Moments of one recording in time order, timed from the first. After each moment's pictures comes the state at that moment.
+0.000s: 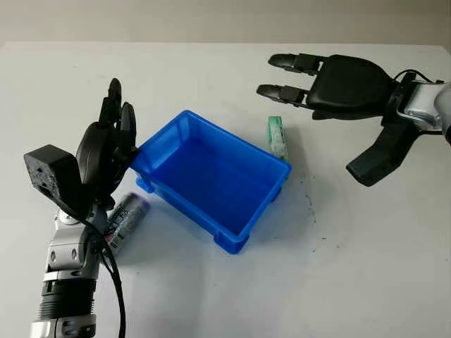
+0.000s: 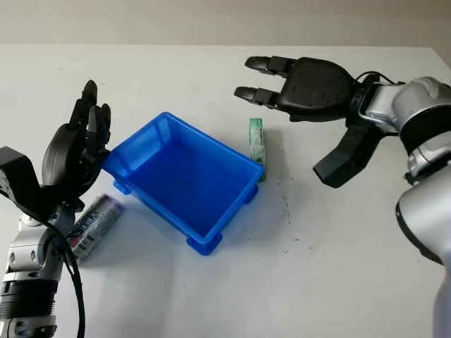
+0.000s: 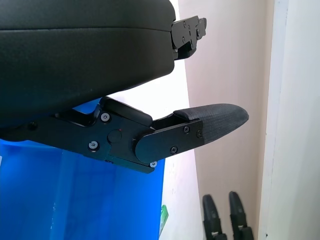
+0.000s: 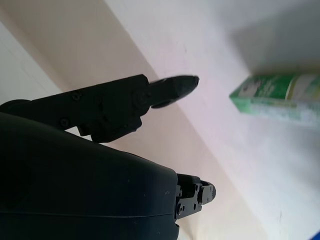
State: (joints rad) left arm -0.35 0.25 0.21 0.11 -0.21 0.08 -0.21; right arm -1.41 -0.76 0.98 1.24 -1.44 -0.68 -0.84
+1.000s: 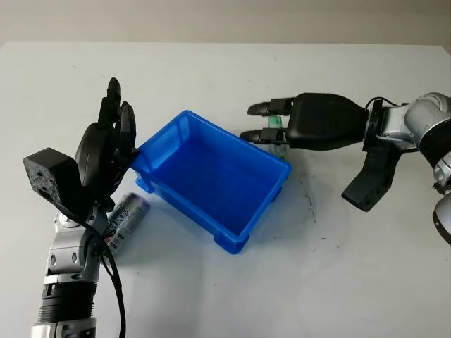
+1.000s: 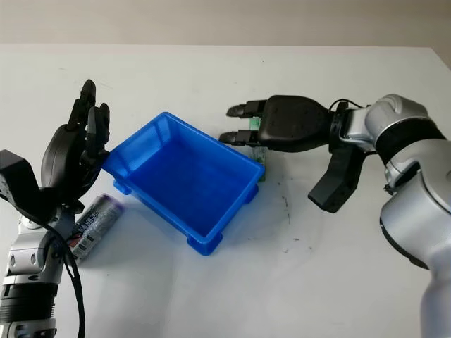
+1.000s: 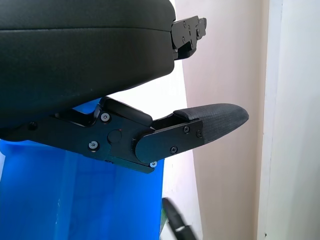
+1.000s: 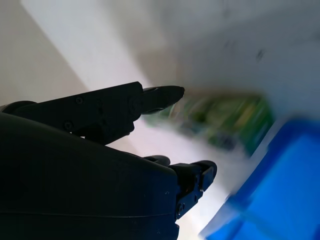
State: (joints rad) left arm -0.32 0.25 0.21 0.06 -0.21 0.07 -0.20; right arm -1.32 -0.72 1.13 1.23 -1.45 -0.85 -0.88
